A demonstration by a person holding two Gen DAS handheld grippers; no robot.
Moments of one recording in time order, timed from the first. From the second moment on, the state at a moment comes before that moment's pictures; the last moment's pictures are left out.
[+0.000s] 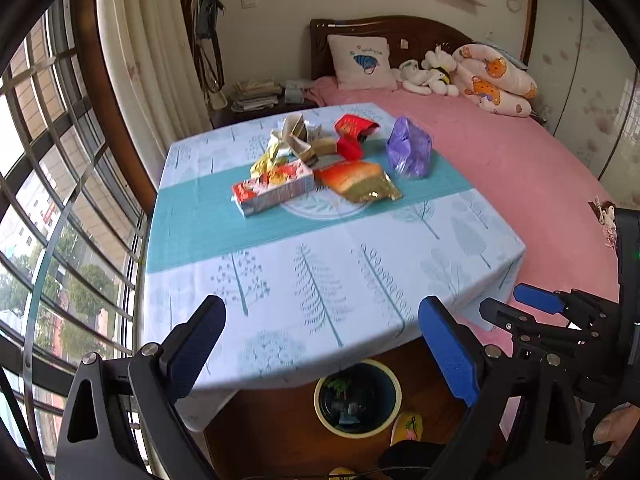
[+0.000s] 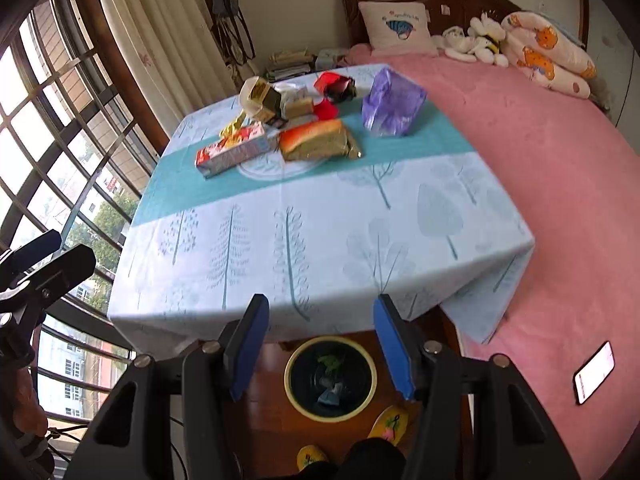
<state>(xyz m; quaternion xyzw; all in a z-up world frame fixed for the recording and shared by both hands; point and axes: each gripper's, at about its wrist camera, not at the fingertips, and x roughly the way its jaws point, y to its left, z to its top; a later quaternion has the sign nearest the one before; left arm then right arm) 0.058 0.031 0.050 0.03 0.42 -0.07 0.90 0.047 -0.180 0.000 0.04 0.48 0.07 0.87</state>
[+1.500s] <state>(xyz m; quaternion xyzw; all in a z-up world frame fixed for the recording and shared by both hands) 0.412 -0.095 -0.112 -0.07 0.63 0.08 0.77 0.445 -0.273 -0.121 0.05 0.61 0.11 0.79</state>
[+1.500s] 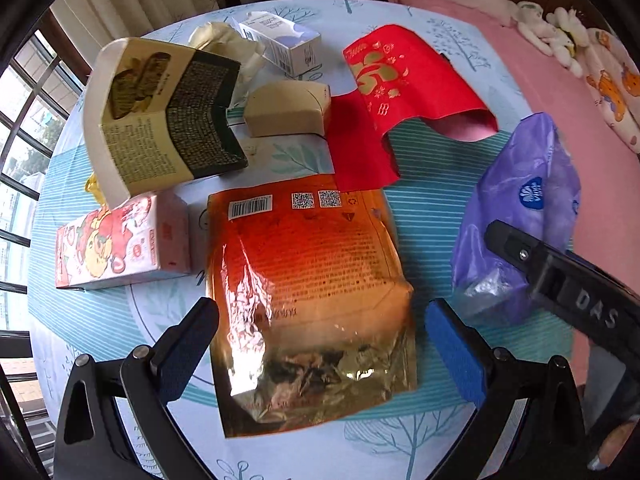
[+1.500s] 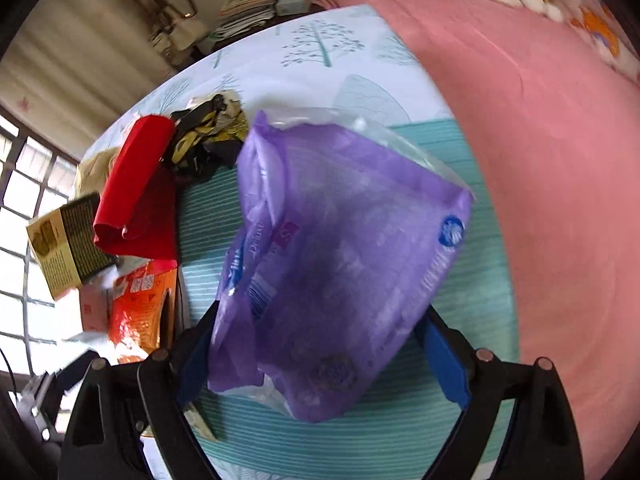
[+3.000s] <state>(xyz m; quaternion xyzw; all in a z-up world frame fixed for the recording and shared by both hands) 0.363 -0.069 -0.072 -0.11 0.61 0.04 0.79 0.352 -0.266 -0.075 0.06 0.59 0.21 0.78</state>
